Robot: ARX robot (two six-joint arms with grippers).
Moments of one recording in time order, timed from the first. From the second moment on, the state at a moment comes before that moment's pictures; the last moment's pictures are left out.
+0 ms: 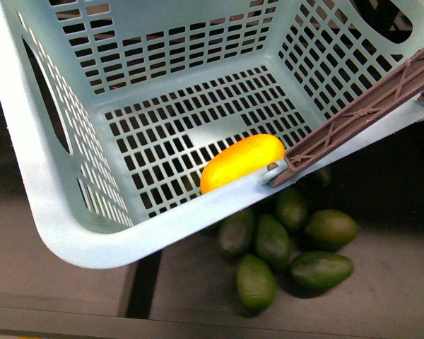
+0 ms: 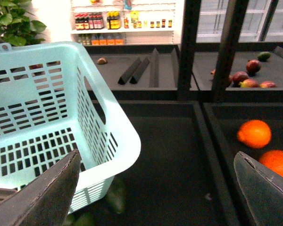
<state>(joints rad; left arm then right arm) -0.71 1.82 1.57 -0.45 -0.11 -1.09 0.00 0.82 0.09 0.73 0.00 0.00</state>
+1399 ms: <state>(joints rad) -0.71 1.82 1.57 -0.45 -0.10 -1.09 -0.62 1.93 0.66 0.38 -0.29 -1.00</state>
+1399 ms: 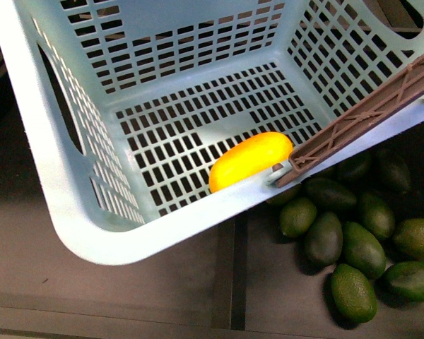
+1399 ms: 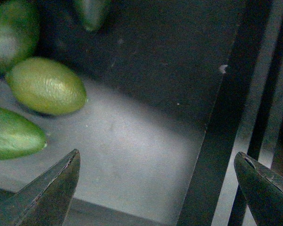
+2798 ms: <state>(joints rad) -0.71 1.82 1.57 -0.45 -0.11 -1.09 -0.30 2.53 1.14 0.20 -0.24 -1.03</state>
